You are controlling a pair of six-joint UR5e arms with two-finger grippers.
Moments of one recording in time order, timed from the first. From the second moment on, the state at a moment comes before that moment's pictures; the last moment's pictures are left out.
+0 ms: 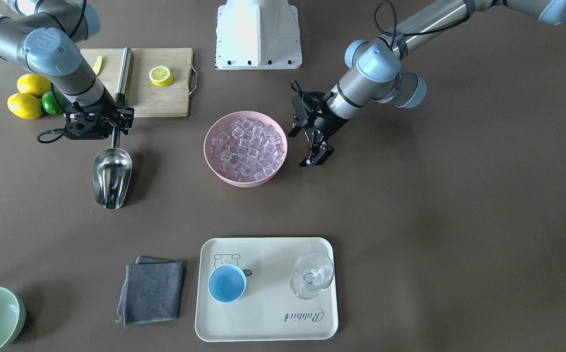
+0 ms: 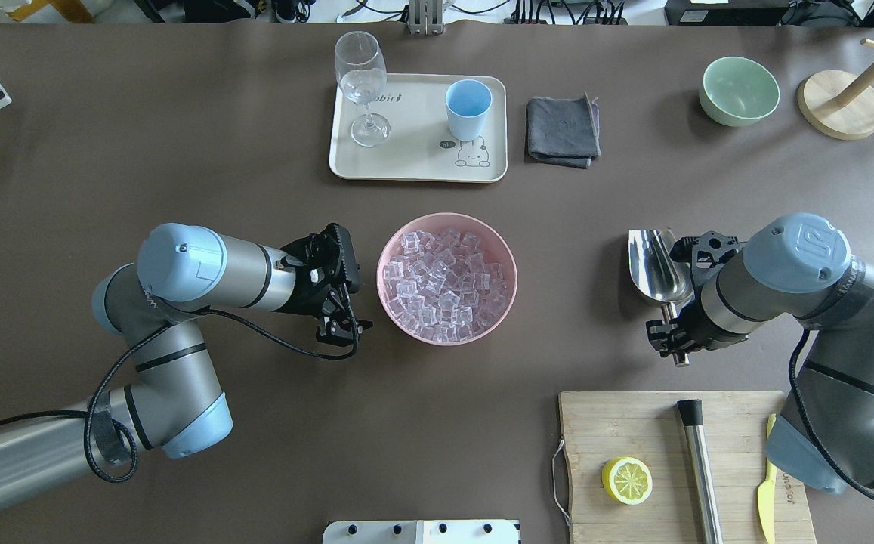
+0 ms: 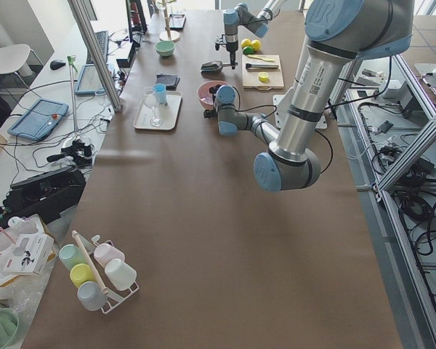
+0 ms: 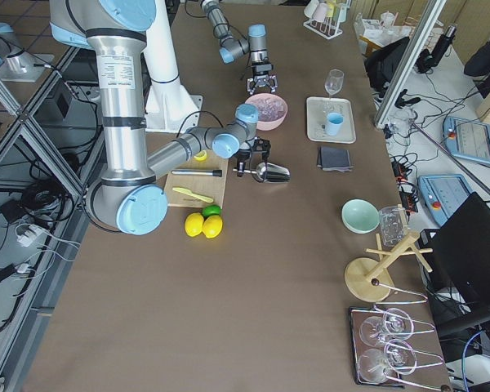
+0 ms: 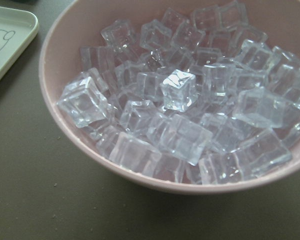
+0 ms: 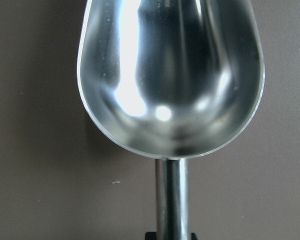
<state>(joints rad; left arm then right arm) -0.51 -2.05 -1.52 -2.45 -1.89 -0.07 0.61 -1.50 1.91 -1.35 2.05 1.10</state>
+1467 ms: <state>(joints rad) -0.51 -2.05 -1.60 -2.29 -1.95 -0.07 0.86 -1.51 2.11 -1.64 2.06 0.51</state>
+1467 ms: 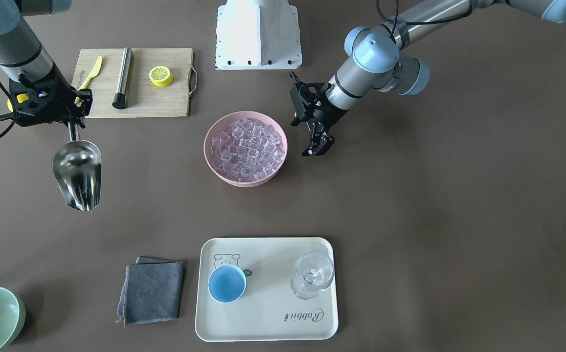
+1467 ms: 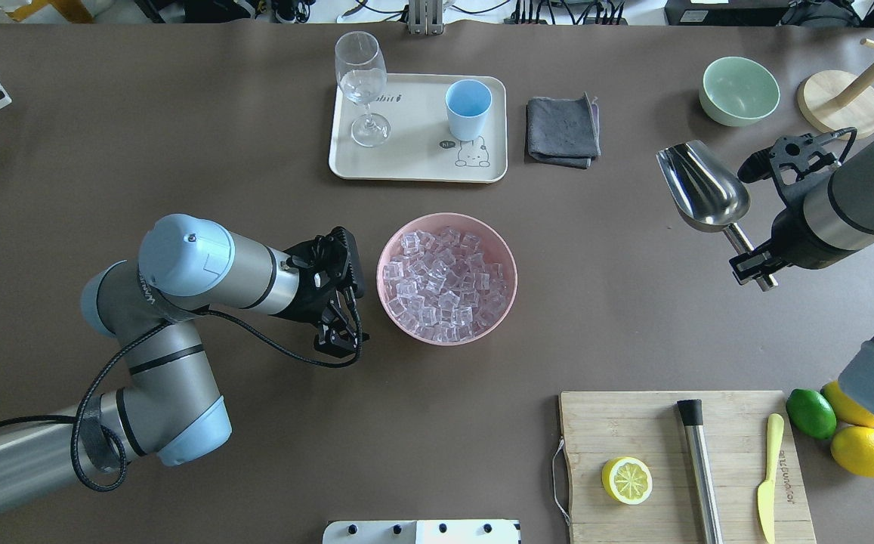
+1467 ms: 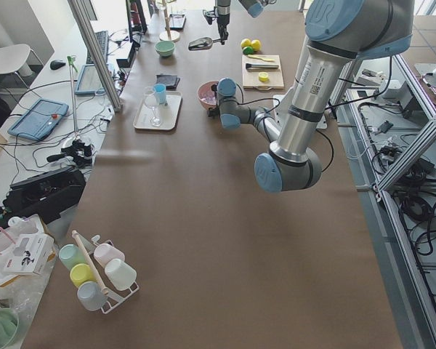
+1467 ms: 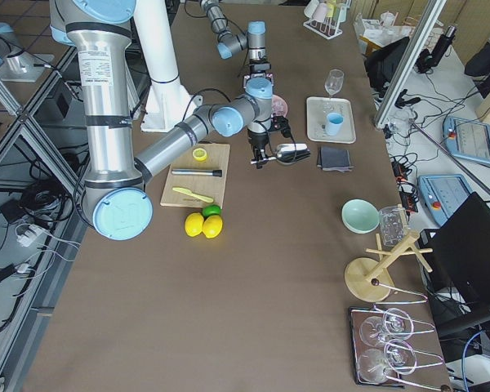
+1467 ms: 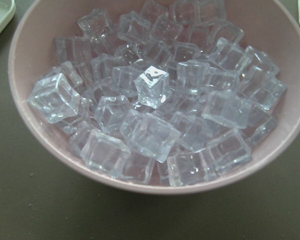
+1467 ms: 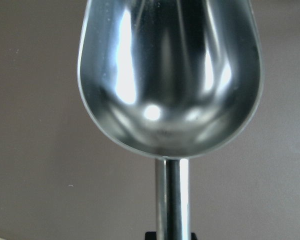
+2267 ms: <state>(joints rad) -0.50 -2.07 -1.59 -2.28 -1.94 -0.07 0.87 -1.24 2.07 -2.07 2.08 0.26</state>
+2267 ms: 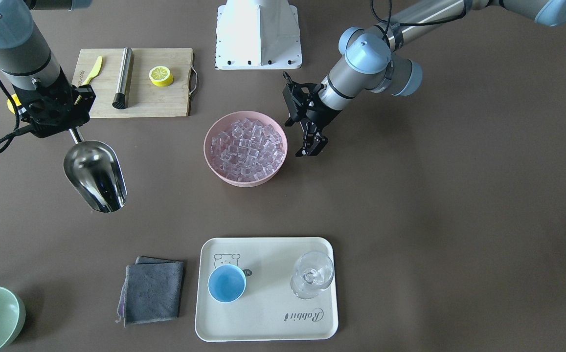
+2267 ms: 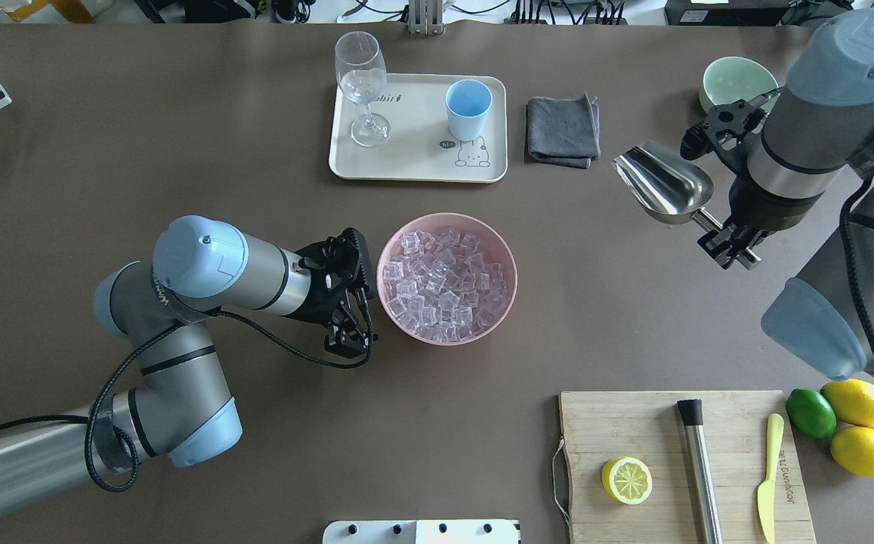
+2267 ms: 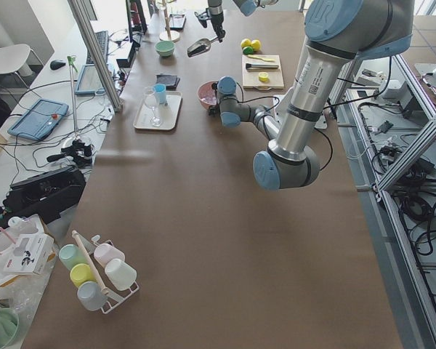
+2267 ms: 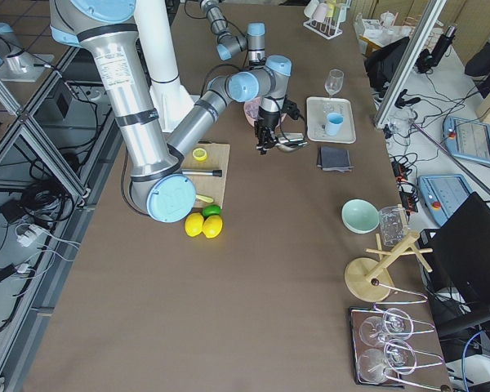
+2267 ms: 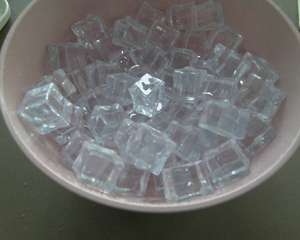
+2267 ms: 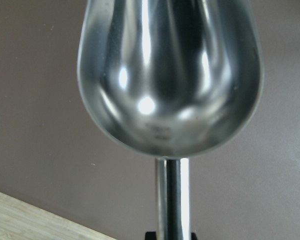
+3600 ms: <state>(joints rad) -0.50 -2.08 -1.56 -2.28 -1.92 0.13 0.59 -0.59 1.93 -2.90 1.99 0.23</state>
